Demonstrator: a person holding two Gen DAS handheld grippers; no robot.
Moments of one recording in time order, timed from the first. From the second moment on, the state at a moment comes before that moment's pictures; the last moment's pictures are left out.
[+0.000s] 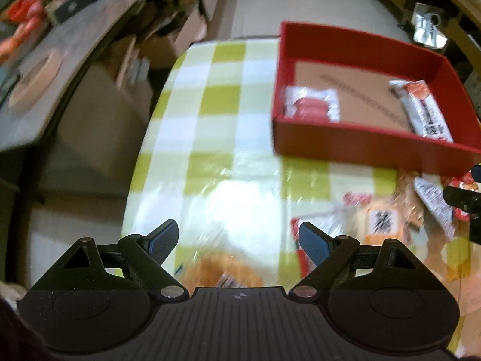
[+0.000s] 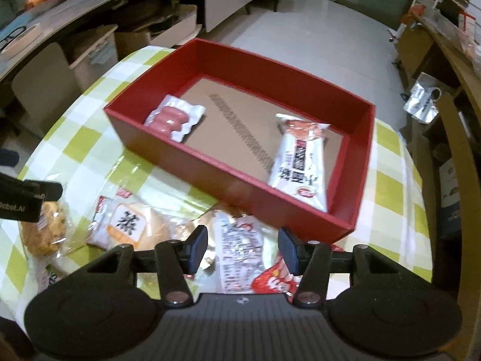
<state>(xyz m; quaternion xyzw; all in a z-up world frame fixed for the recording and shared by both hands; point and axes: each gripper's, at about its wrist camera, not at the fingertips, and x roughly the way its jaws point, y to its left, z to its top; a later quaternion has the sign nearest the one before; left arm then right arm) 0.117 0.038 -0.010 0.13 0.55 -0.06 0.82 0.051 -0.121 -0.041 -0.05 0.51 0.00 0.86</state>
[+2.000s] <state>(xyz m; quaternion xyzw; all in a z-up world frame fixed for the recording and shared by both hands) 0.094 0.064 -0.054 0.07 0.61 -0.05 0.78 0.070 -0.080 -0.041 -0.09 0.51 0.15 0.85</state>
